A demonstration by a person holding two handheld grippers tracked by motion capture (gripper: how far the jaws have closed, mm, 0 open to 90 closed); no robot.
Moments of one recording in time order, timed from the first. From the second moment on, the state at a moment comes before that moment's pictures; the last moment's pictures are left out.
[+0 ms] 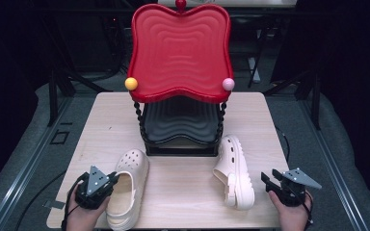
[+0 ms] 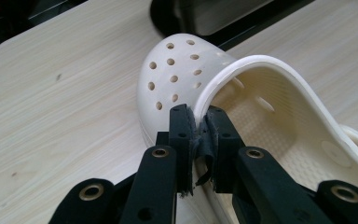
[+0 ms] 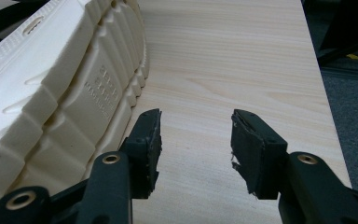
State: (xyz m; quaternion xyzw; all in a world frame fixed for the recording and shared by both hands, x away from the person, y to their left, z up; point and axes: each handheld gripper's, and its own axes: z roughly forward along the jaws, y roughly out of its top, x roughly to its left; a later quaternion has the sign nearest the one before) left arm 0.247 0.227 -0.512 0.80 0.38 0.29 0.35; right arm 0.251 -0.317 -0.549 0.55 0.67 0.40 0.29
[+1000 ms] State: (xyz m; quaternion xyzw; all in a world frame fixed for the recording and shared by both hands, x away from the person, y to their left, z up) left arm 0.250 0.130 -0.522 0.81 0.36 0.27 0.37; right arm 0.250 -0.318 -0.550 0.55 0.68 0.41 0.28
